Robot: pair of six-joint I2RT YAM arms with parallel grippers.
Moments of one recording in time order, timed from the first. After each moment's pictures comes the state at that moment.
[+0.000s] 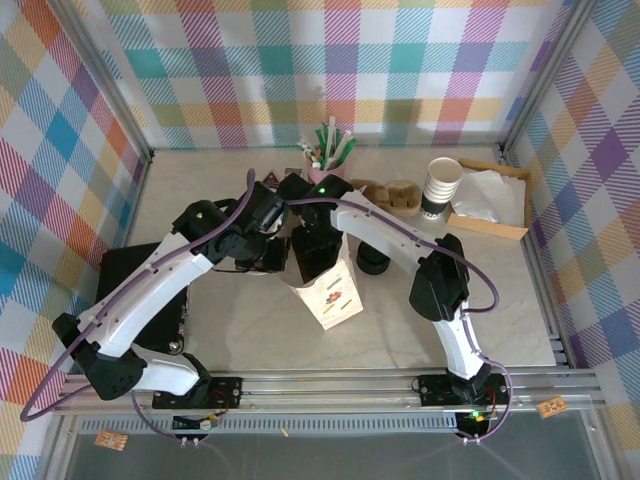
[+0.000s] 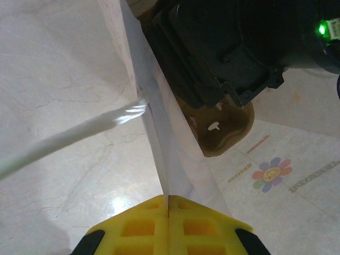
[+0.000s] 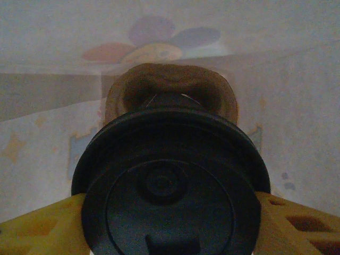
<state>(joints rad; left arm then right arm) -0.76 1.35 1.56 -1.34 -0.01 -0.58 0.88 2.10 2.07 -1.33 0.12 0.38</state>
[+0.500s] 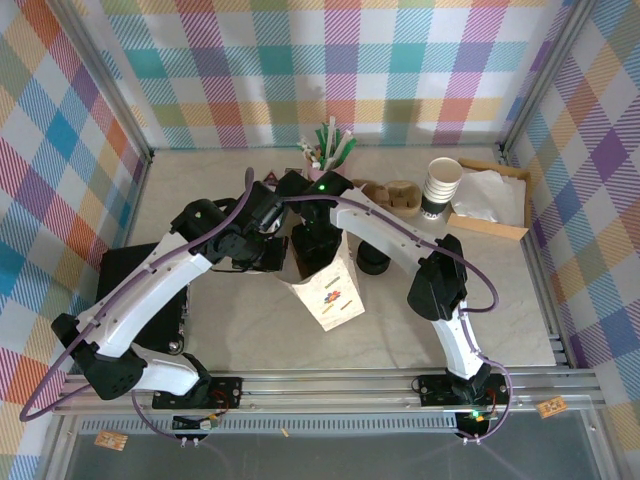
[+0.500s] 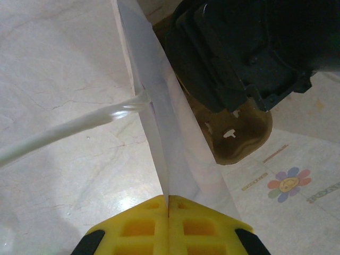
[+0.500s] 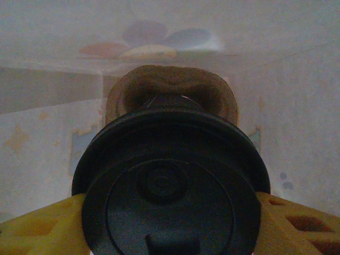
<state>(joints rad) -0.77 1.36 1.58 -1.38 -0.05 -0.58 0.88 2.11 2.13 -1.40 0.13 0.40</state>
